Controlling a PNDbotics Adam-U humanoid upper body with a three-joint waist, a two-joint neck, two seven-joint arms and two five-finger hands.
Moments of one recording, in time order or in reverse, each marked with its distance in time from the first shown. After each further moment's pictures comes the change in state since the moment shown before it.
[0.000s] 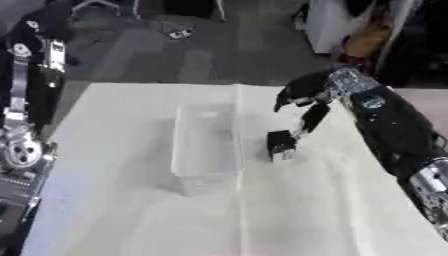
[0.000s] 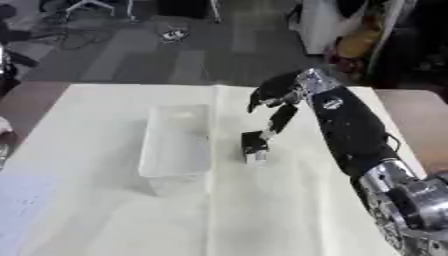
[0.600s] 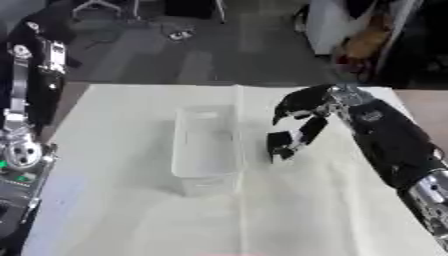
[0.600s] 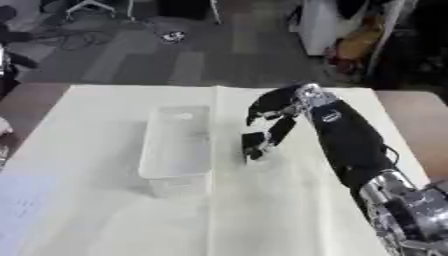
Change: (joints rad) left arm 0.000 0.000 0.000 0.000 0.000 0.000 0.000; right arm 0.050 0.015 0.028 0.029 -0.003 0.026 -0.082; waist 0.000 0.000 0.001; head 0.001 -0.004
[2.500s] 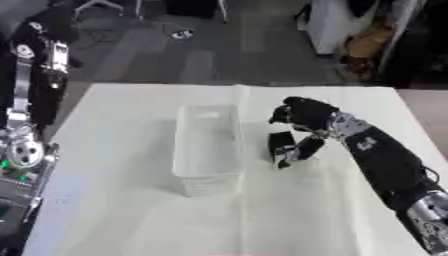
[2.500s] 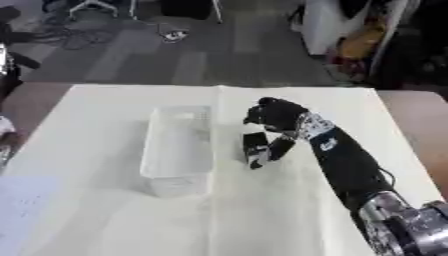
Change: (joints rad) left arm 0.000 0.000 0.000 0.000 0.000 0.003 -0.004; right arm 0.073 0.018 -0.058 0.066 0.251 0.154 -0.549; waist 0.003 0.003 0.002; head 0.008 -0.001
